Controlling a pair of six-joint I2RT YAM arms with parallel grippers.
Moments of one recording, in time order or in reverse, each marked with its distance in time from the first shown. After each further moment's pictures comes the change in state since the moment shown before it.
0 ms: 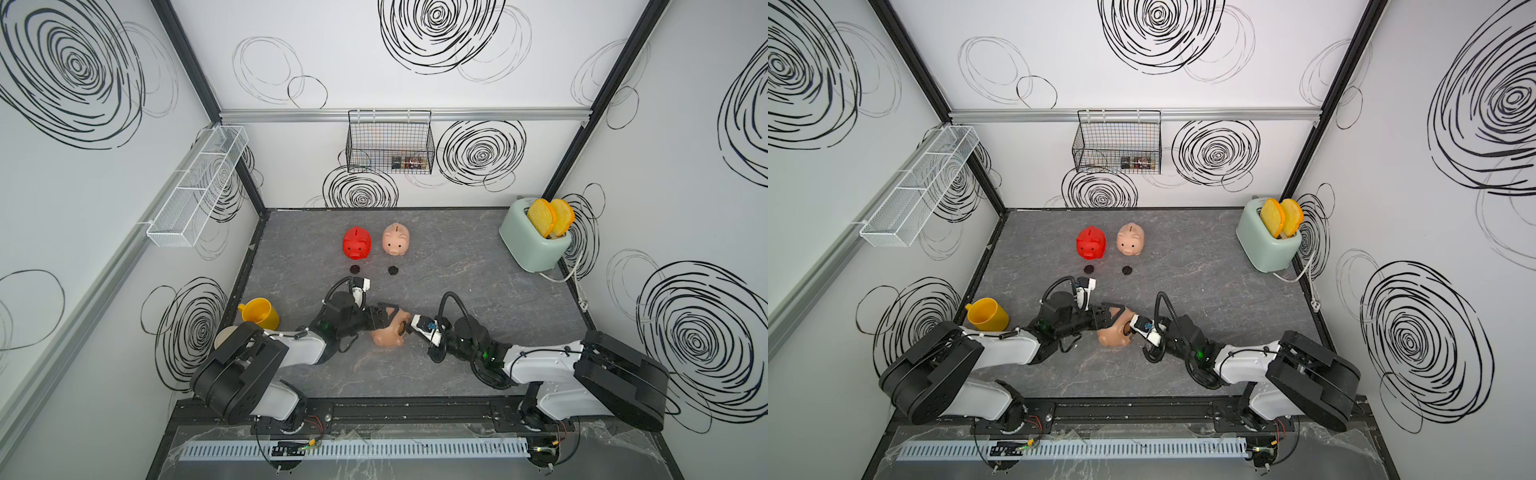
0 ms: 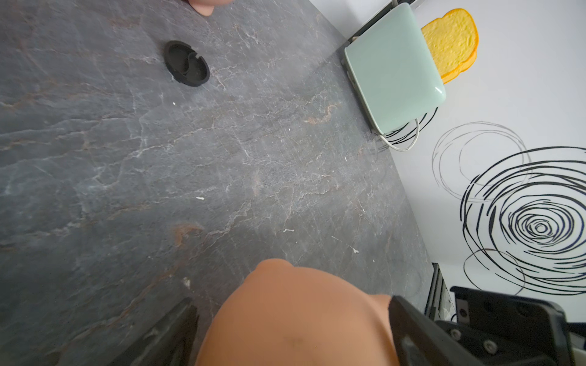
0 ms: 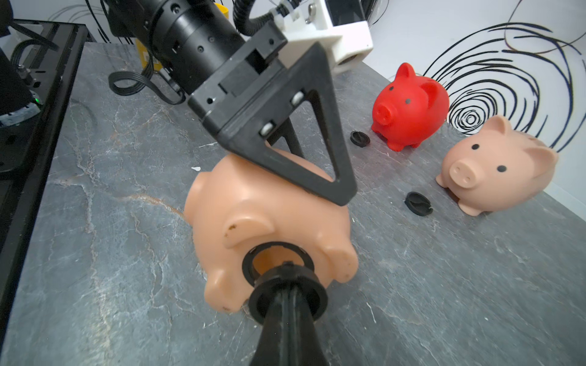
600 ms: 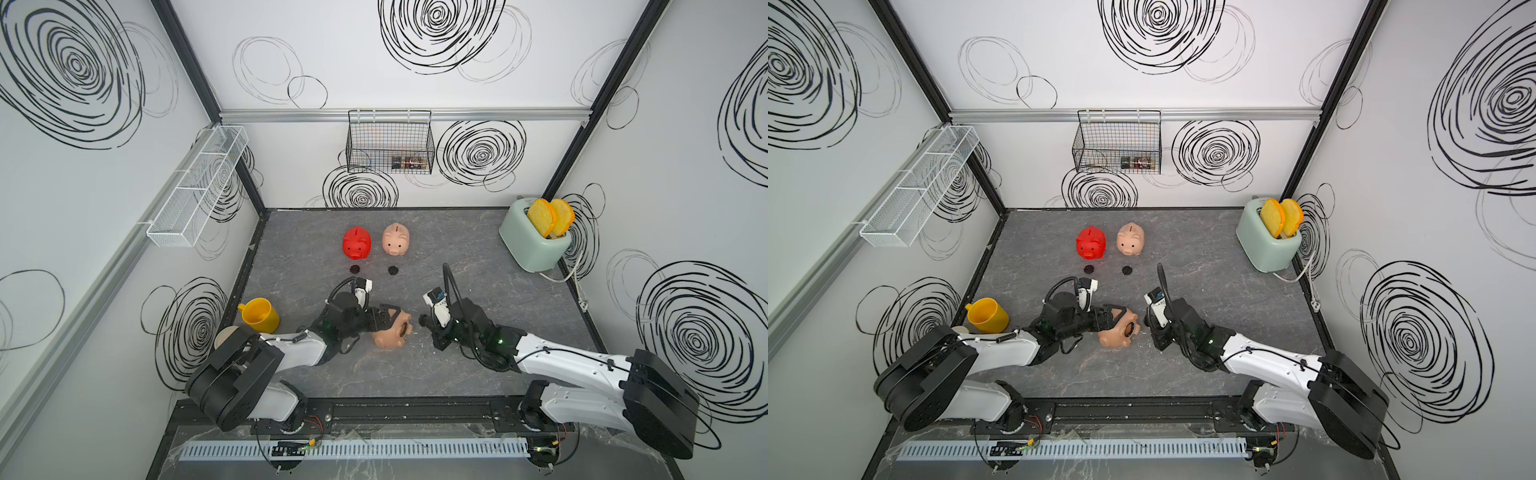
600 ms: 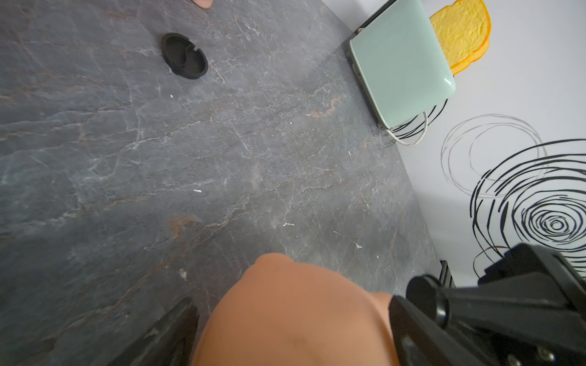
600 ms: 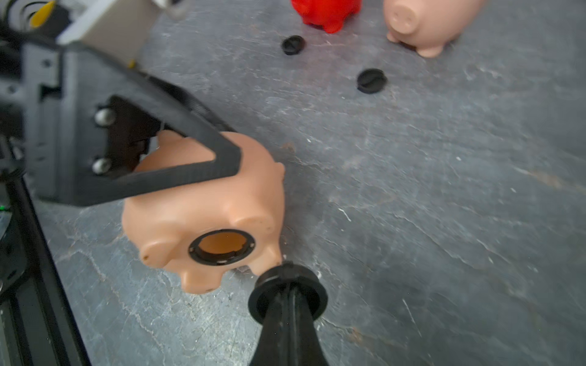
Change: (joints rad) left arm -0.031 -0.040 0.017 -0.084 -0.052 0.007; right arm -0.073 -0.161 0.281 -0.793 0.144 0.522
